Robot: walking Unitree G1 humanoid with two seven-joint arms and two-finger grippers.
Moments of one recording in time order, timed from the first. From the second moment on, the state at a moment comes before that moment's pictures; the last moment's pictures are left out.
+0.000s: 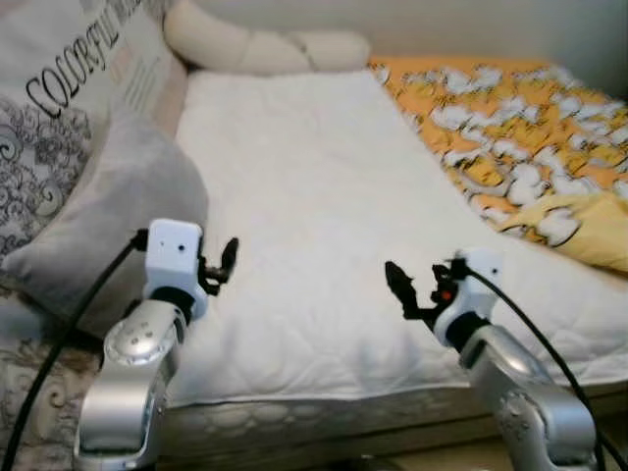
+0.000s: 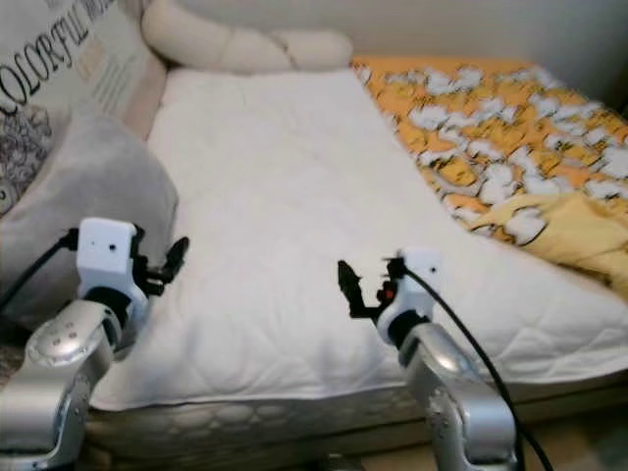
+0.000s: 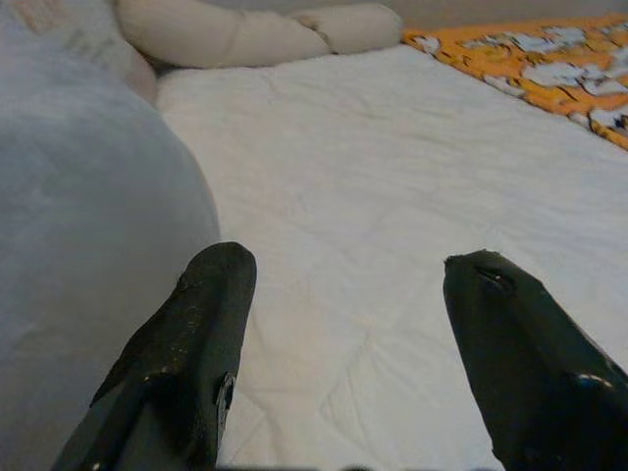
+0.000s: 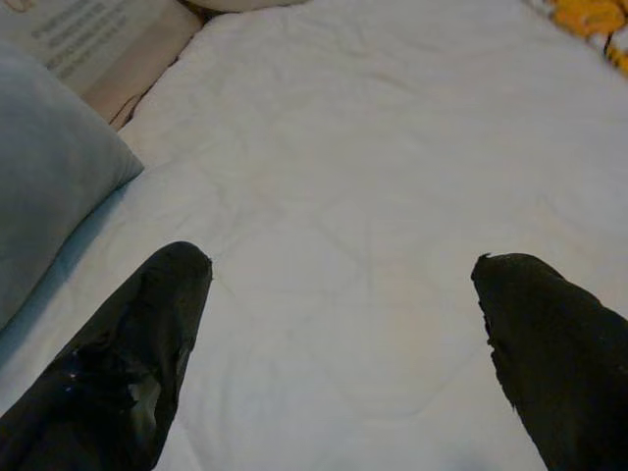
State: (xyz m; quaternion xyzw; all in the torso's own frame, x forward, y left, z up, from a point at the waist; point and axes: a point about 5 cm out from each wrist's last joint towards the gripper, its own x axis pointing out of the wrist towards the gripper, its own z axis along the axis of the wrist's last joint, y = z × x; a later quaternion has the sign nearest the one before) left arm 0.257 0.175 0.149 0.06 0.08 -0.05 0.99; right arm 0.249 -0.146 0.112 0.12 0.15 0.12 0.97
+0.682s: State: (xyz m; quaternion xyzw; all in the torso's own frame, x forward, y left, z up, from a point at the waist) left arm 0.253 0.169 0.137 0.07 0.10 -0.02 0.99; right arm 0.251 -0.148 0.108 0.08 0.14 0.12 0.98
